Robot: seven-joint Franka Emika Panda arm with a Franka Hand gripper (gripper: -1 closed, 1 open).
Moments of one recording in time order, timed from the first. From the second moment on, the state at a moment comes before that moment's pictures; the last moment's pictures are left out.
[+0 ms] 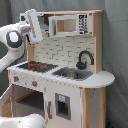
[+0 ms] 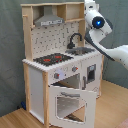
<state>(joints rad) -1.20 -1.46 0.90 -1.99 0.20 2.60 -0.19</state>
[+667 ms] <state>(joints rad) -1.20 -1.50 0.98 -1.83 0.18 2.54 -0.25</state>
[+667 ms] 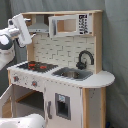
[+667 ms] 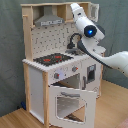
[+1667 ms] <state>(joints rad) -1.05 -1.53 0.94 -1.78 0.00 2.32 -0.24</state>
